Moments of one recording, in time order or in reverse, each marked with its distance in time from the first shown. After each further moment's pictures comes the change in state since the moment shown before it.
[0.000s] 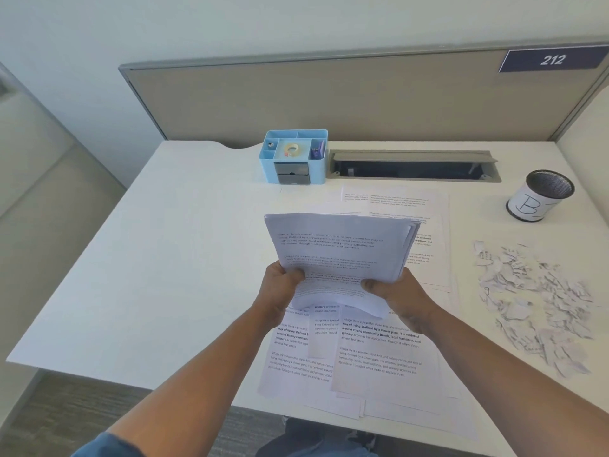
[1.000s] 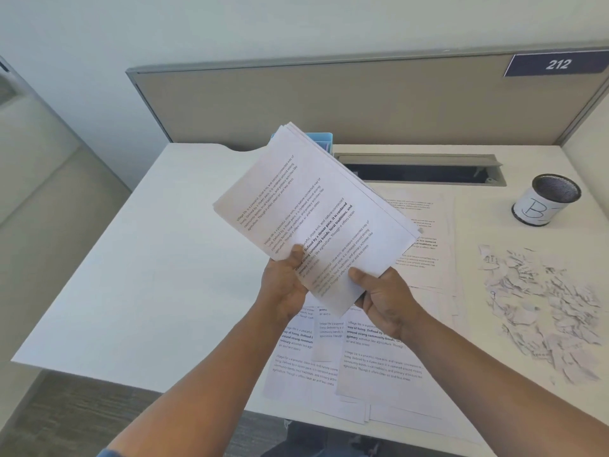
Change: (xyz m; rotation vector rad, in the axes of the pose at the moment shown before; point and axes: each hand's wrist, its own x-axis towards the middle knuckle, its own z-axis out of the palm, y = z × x) left_hand 0.001 0.023 0.014 -0.638 0.095 -0.115; right_hand -0.007 -0.020 0.054 0.492 0.001 0.047
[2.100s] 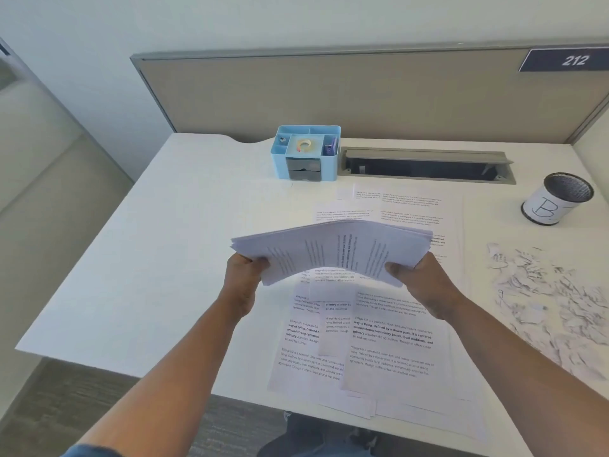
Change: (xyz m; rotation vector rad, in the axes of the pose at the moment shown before) left_hand 0.030 0.040 -0.093 0.551 0.084 0.216; right_hand 0.016 -0.029 -0.056 -0.663 0.095 -0.150
